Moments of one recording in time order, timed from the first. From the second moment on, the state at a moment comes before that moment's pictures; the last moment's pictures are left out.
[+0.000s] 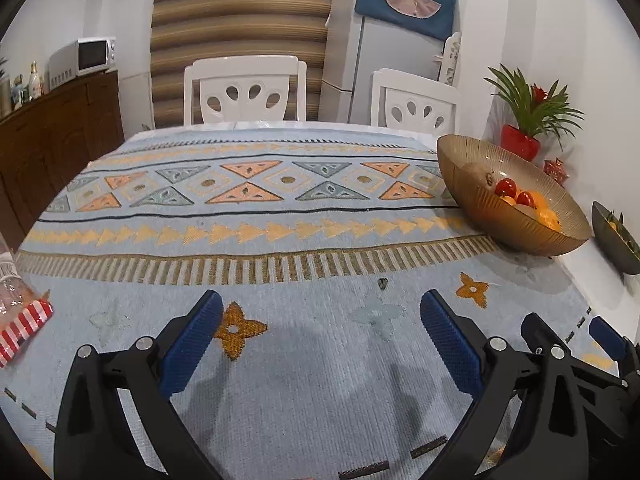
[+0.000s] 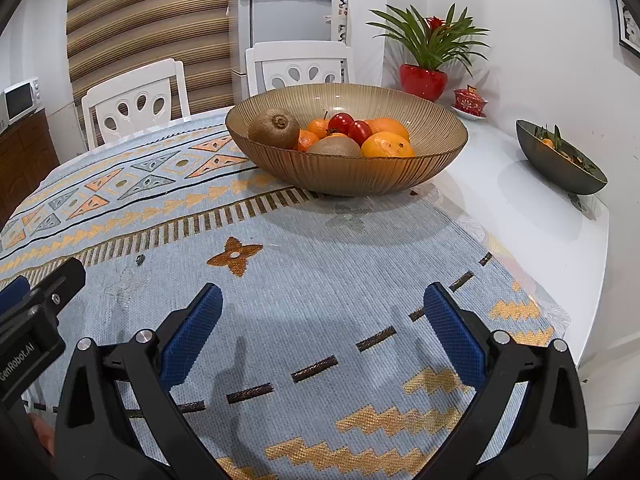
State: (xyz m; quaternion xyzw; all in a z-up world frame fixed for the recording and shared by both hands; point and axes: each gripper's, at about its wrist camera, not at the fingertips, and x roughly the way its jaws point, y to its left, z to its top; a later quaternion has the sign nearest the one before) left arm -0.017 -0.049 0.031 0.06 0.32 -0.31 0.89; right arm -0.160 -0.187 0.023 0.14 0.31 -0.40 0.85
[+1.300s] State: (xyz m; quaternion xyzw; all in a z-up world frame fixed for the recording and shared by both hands) left arm 0.049 -0.003 -0.005 0.11 0.44 -0.19 0.87; right arm -0.049 -0.171 -0.003 0.11 0.46 -0.18 0.86
